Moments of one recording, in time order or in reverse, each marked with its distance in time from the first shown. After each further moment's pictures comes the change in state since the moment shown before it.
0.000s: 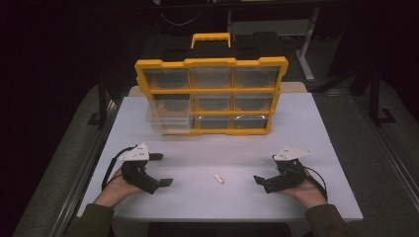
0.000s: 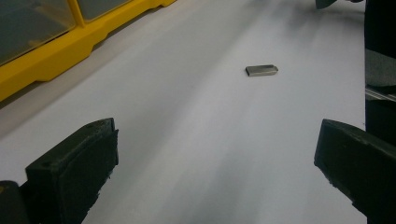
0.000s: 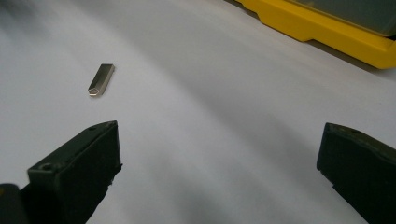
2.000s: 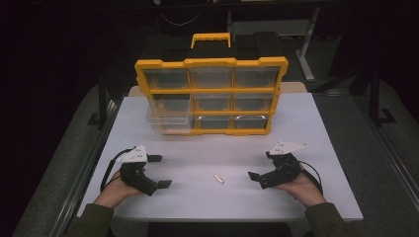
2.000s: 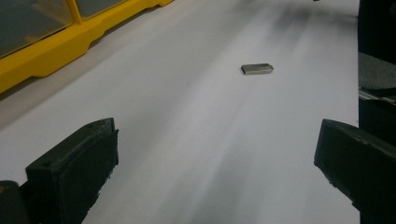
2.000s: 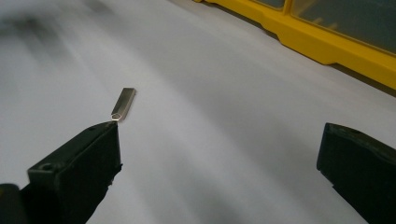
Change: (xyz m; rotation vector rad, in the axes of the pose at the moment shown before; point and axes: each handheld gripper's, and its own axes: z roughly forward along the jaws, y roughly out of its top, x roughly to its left) left arm -0.001 -0.005 -0.003 -0.019 -0.012 -0.011; right arm 0.002 0.018 0.006 -0.013 0.073 0.014
